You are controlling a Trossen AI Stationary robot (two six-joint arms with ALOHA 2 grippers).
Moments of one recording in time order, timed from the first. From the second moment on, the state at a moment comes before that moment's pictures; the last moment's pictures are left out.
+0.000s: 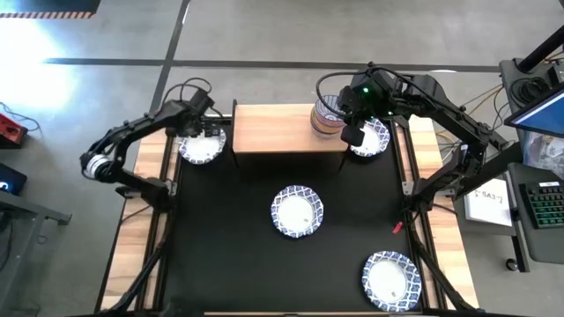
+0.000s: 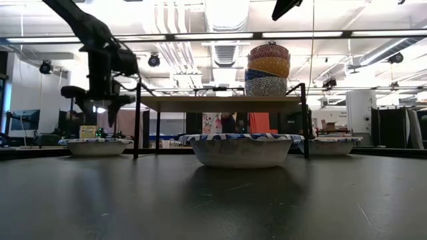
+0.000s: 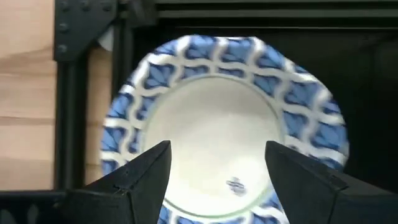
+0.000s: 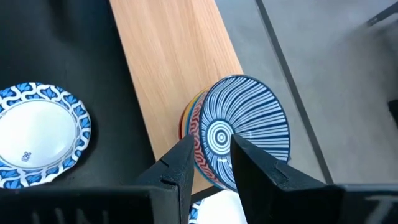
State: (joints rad) left arm 0.97 1.40 0.95 -0.84 -0.29 -0.59; right arm -0.37 1.53 2.02 -1.36 0.16 -0.22
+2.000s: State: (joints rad) left arm 0.72 1.51 0.88 -0.95 -0.20 -0.31; right arm -0.37 1.53 2.02 -1.36 0.16 -0.22
